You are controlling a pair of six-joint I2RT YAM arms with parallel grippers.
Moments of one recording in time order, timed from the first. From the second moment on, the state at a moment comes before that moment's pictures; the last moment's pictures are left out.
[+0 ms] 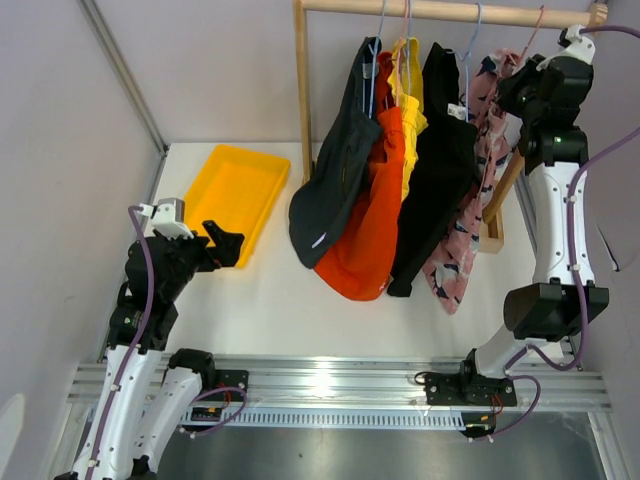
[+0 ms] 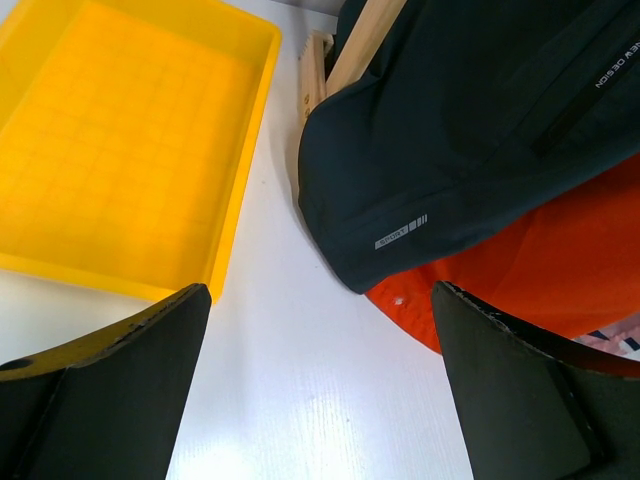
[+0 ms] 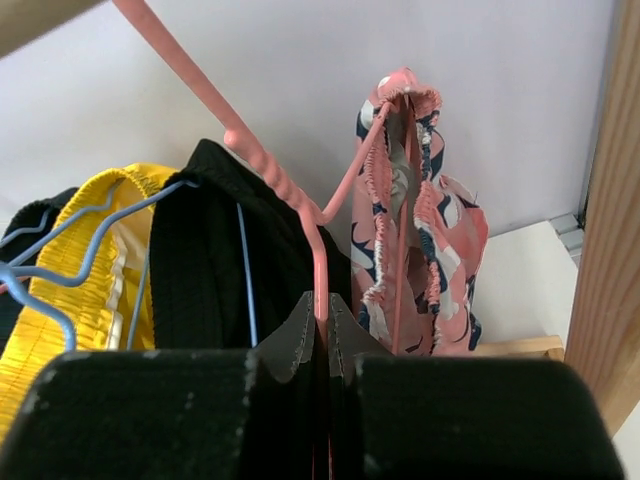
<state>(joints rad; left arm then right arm) -0.13 0.57 0.78 -0.48 0.14 -0.36 -0.07 1.65 1.98 -0.42 -0.02 0.38</state>
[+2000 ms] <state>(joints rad) -1.44 1.73 1.67 -0.14 -0.20 -0.14 0.24 0.99 1.55 -0.70 0.27 0.47</state>
